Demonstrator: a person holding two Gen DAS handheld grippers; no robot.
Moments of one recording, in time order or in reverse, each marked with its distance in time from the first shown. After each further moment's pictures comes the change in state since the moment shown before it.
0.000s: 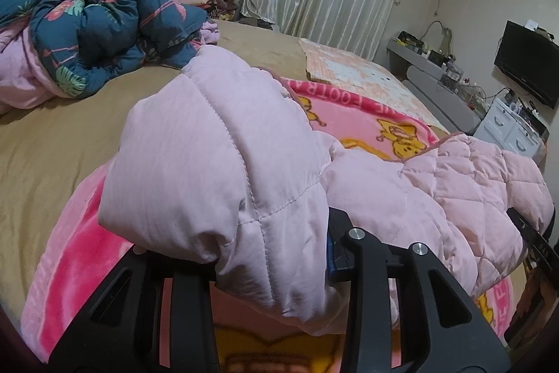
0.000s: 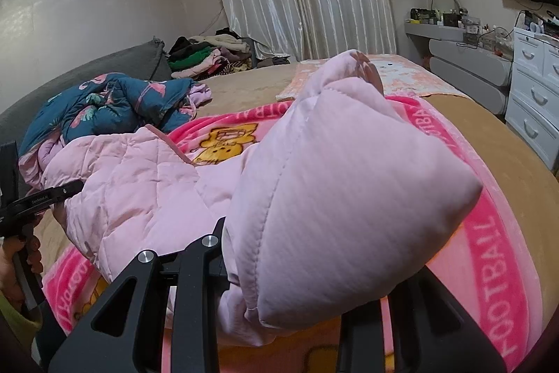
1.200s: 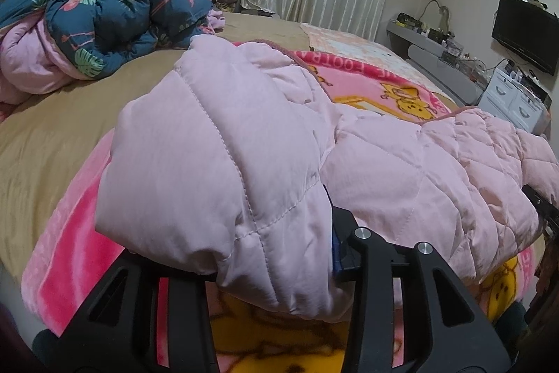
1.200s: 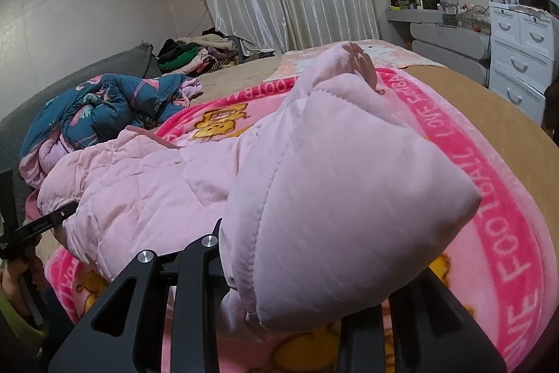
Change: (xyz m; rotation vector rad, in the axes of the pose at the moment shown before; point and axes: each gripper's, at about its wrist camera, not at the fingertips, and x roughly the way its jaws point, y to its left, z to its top) left arm -0.025 0.024 -0.074 0.064 0.029 0.032; right arm -0.041 -0.011 -0.075 0.085 0.014 -0.024
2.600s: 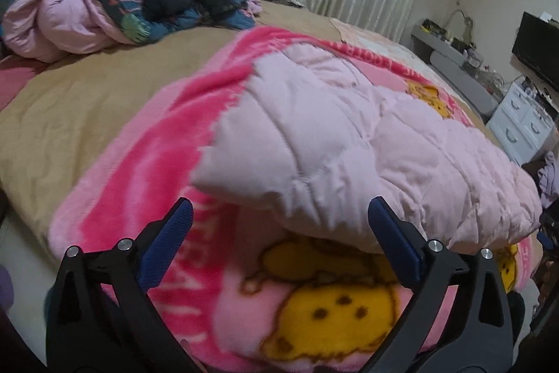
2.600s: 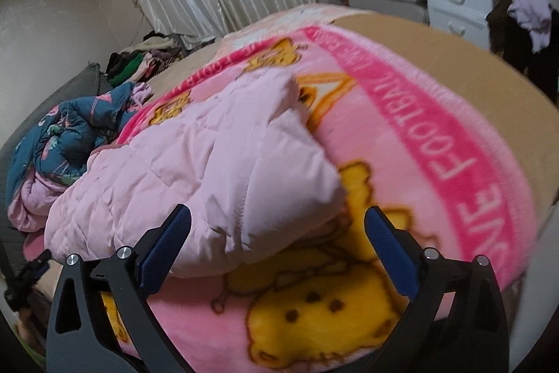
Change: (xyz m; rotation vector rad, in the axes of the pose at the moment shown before) left arm -0.056 0.063 -0.044 -0.103 0.022 0.065; right arm -0.070 -0.046 -0.037 0.214 0.053 -0.168
